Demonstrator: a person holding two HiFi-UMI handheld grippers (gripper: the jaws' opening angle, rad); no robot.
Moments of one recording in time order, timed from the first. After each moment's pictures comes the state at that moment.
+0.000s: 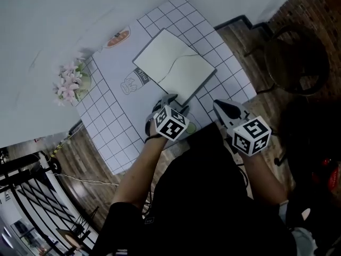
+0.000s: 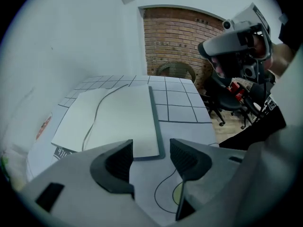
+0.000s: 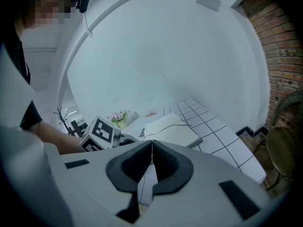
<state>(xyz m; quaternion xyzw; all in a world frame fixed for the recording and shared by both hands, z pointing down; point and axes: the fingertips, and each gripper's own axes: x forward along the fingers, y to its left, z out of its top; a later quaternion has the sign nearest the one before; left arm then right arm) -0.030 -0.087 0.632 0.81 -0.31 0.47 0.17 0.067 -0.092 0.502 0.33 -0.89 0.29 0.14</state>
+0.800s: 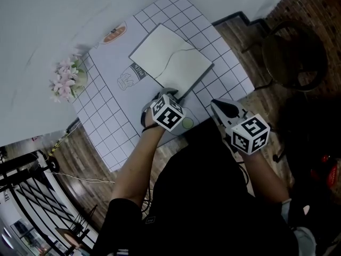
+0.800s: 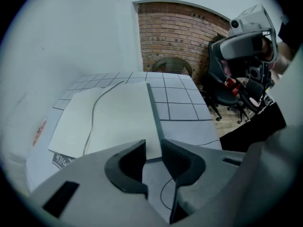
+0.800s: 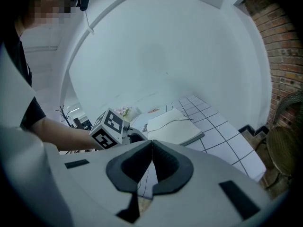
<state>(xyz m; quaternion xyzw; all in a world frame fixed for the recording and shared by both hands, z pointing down) -0.028 -0.092 0.639 0.81 -0.28 0.49 0.17 0.068 -0.073 0.508 0.31 -0.89 0.29 0.16</state>
